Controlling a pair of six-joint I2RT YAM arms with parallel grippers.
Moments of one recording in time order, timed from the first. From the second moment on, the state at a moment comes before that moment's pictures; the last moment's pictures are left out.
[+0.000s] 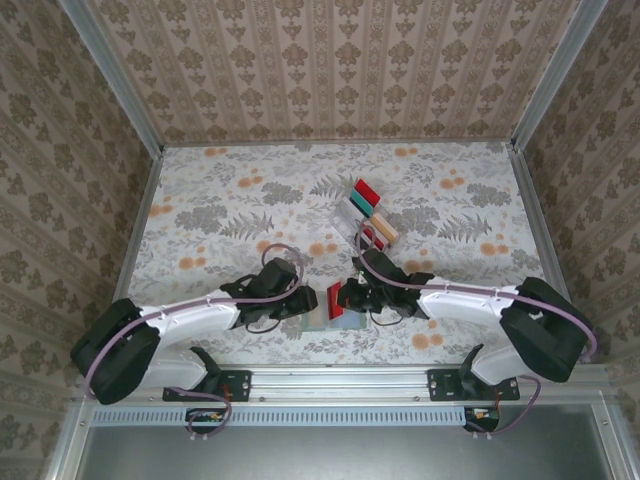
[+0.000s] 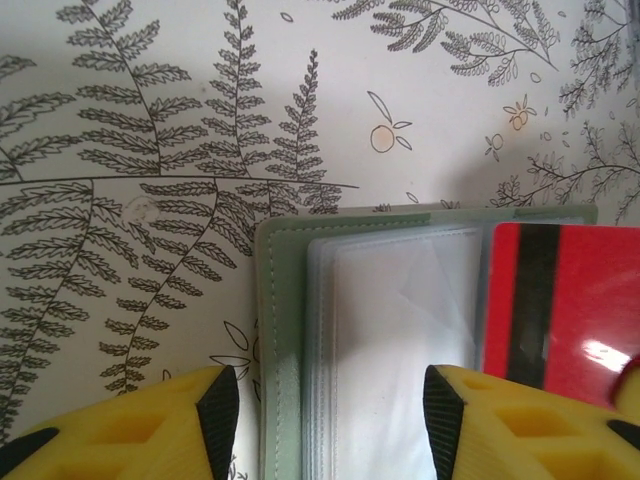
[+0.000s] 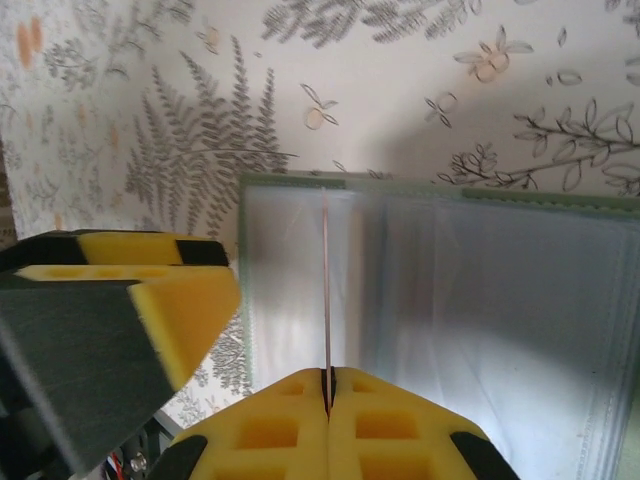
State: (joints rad) left arm -0.86 1.27 0.48 -0.17 0.13 -0.97; right arm 0.83 1.44 0.63 -0.04 -0.24 1.00
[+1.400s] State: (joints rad) left arm -0.87 1.32 0.49 -0.19 0.10 -0.96; right arm 0.88 1.64 0.62 0.27 -0.31 1.03
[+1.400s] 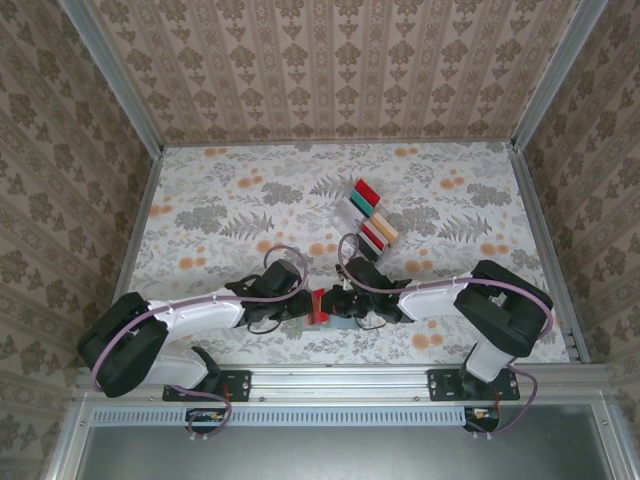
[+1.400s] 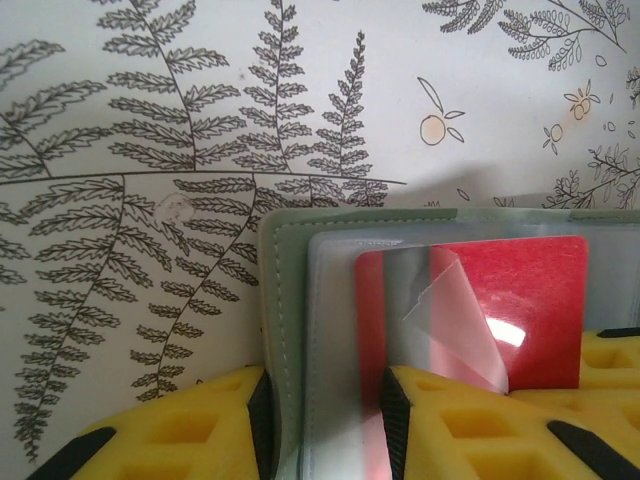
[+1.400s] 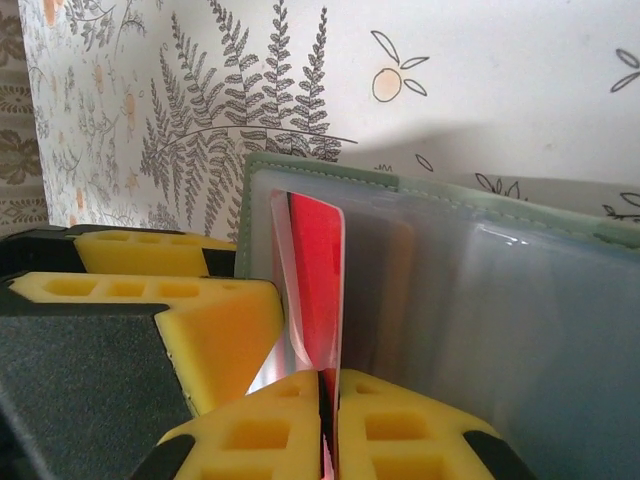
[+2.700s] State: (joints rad) left arm -0.88 1.29 0.47 -0.15 0.10 -1.04; right arm 0.91 1.65 0.72 0.02 -0.30 1.11
